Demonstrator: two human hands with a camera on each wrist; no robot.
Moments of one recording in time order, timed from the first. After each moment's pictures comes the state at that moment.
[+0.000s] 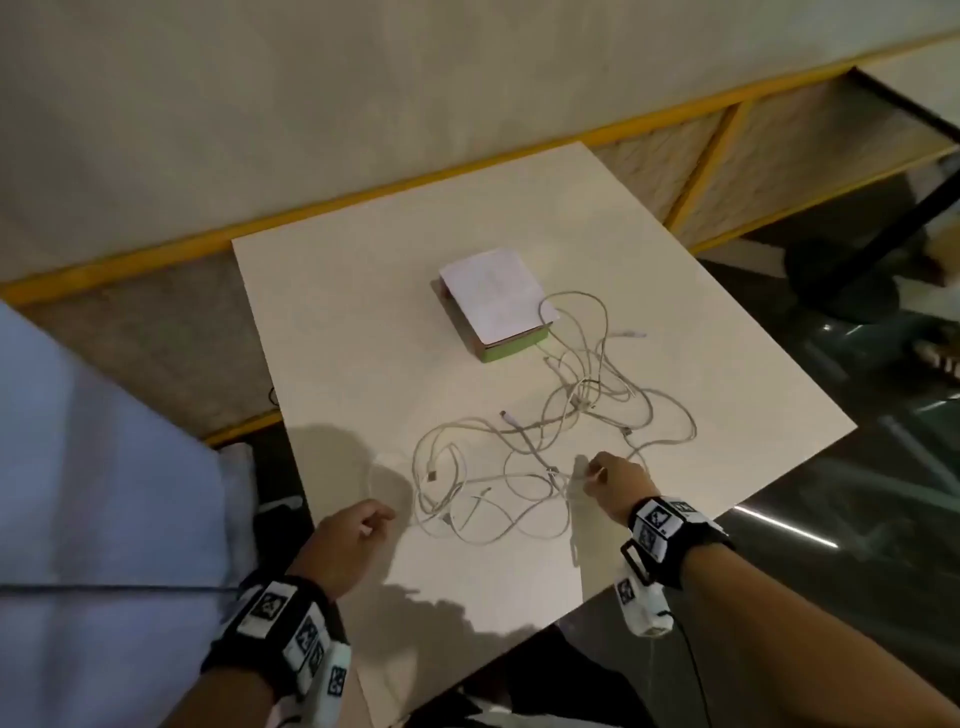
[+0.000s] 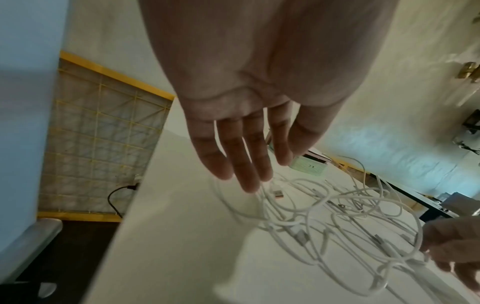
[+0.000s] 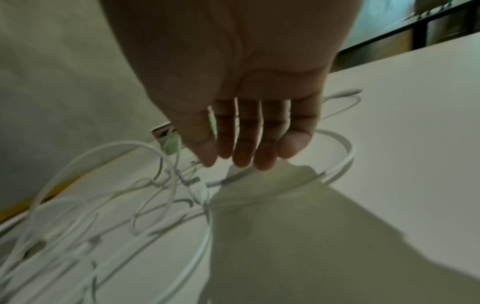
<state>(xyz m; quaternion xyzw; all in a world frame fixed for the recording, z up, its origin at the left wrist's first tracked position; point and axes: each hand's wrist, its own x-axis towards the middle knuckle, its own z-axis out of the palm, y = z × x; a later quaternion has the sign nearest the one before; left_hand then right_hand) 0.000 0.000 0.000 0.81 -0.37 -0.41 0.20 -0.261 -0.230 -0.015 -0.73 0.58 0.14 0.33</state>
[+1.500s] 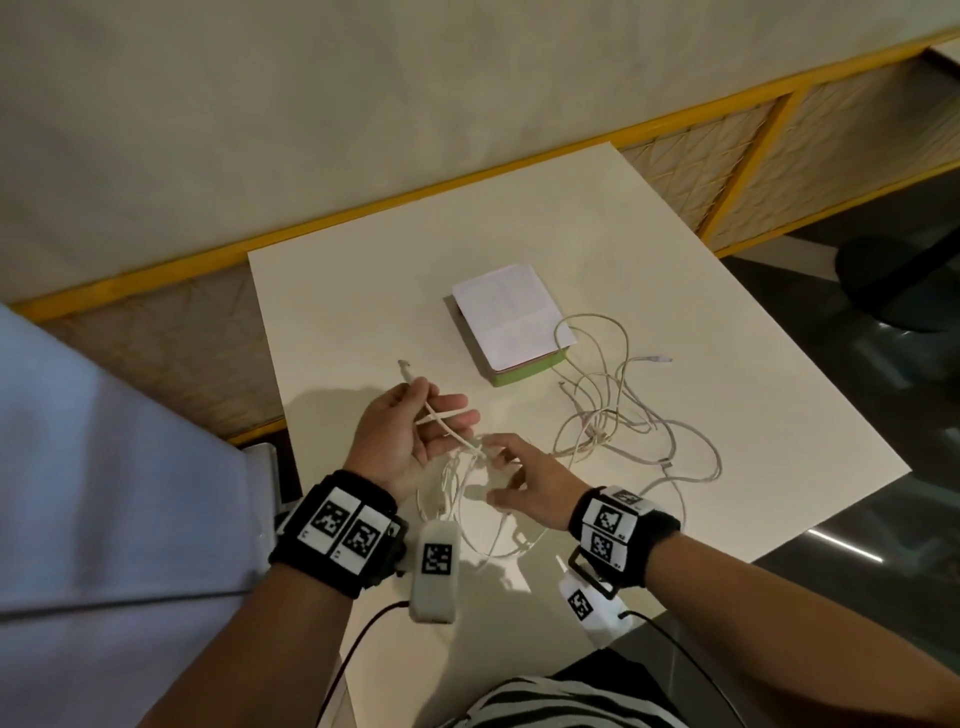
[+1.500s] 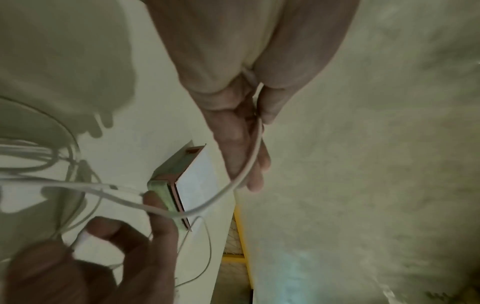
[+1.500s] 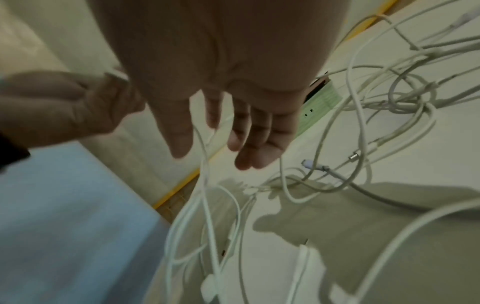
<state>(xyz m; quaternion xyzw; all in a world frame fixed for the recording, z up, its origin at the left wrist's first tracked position) -0.010 -0.151 0.104 0.56 0.00 -0.50 0.66 -0.166 -0.235 0.028 -0.76 0.32 0.04 0.57</state>
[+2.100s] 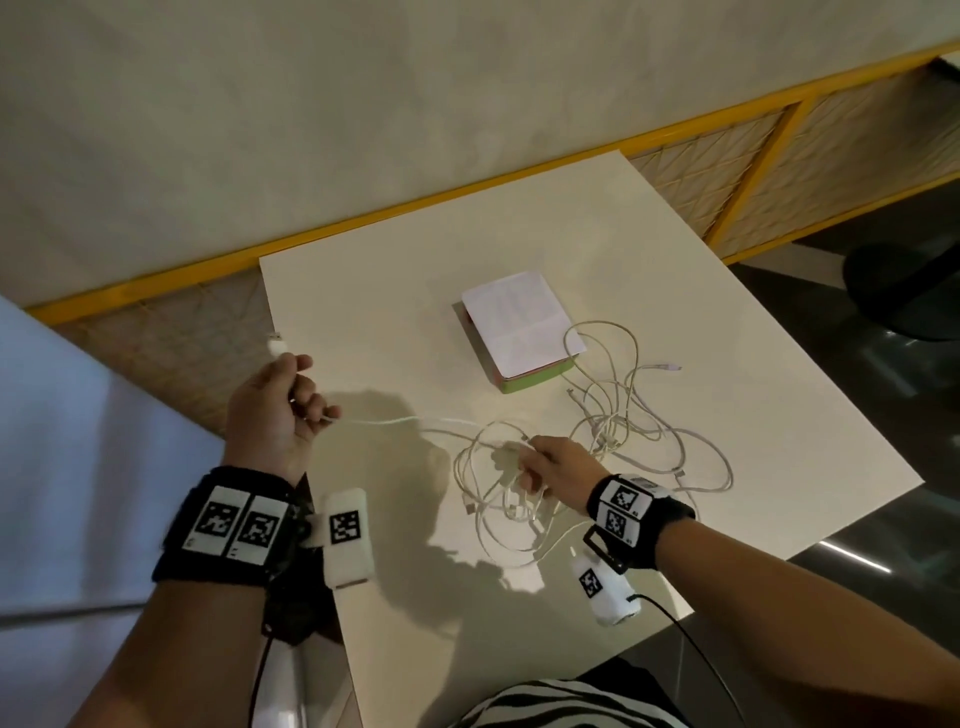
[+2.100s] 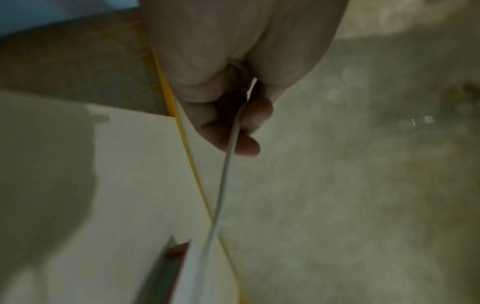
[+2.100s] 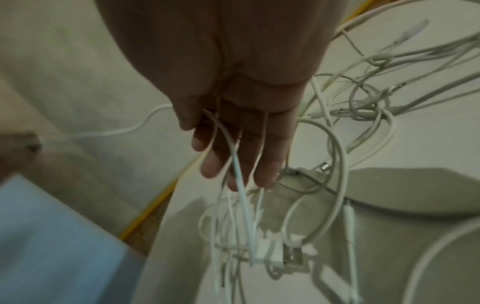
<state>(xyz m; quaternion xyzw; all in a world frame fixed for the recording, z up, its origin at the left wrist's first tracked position) 0.086 -0.112 0.109 0.61 0.00 -0.35 0.71 -0.165 -0.260 0.010 -0.73 0.39 0.04 0.55</state>
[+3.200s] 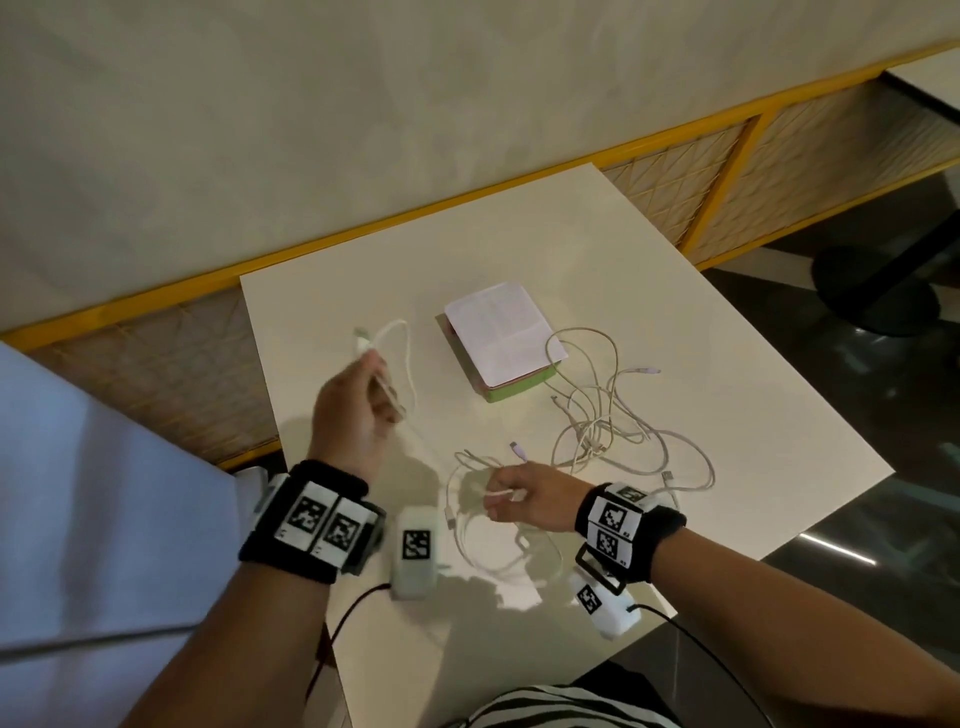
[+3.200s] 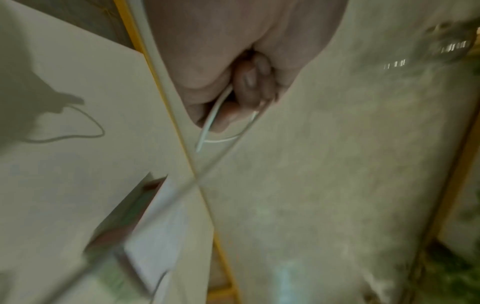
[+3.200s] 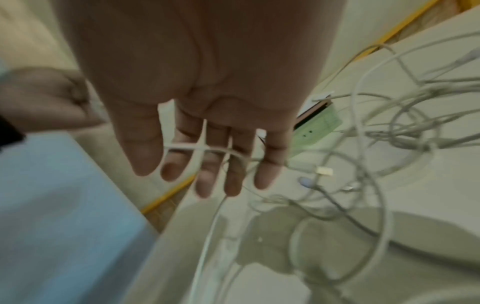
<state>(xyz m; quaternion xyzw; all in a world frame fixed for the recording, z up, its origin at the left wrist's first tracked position) 0.033 -0.159 0.116 0.59 -0.05 -0.39 0.70 -0.167 -0.247 0.035 -0.79 0.26 0.15 0.53</state>
